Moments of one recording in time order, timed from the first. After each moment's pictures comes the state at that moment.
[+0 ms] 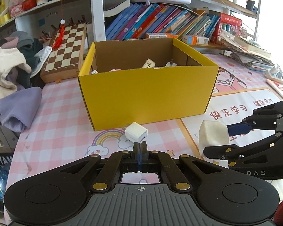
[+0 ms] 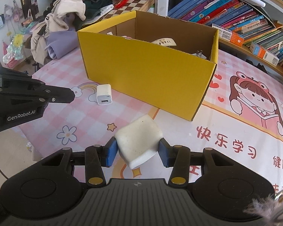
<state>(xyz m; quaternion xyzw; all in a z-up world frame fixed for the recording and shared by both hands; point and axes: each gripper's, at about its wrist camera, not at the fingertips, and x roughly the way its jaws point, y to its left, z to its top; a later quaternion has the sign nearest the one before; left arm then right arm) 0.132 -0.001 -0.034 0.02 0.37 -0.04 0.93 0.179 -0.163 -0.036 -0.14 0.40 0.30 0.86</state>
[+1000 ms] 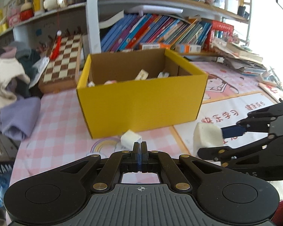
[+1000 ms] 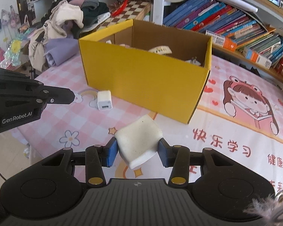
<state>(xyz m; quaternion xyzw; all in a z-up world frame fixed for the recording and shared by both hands) 0.119 -0.004 -0.019 0.03 0.34 -0.06 0.94 0.165 -0.164 -0.026 -0.13 0.38 0.28 0.87</state>
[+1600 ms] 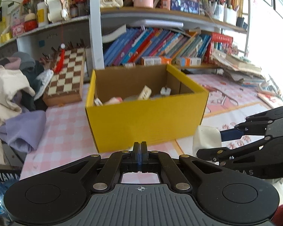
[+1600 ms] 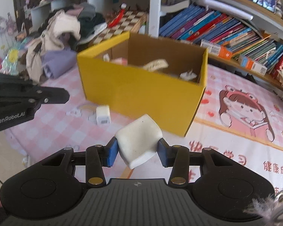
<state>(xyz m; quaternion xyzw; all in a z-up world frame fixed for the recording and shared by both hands) 0.116 0.006 0.000 0.02 0.30 -0.06 0.95 0.168 -0.161 -0.005 -0.11 0.35 0.27 0.89</state>
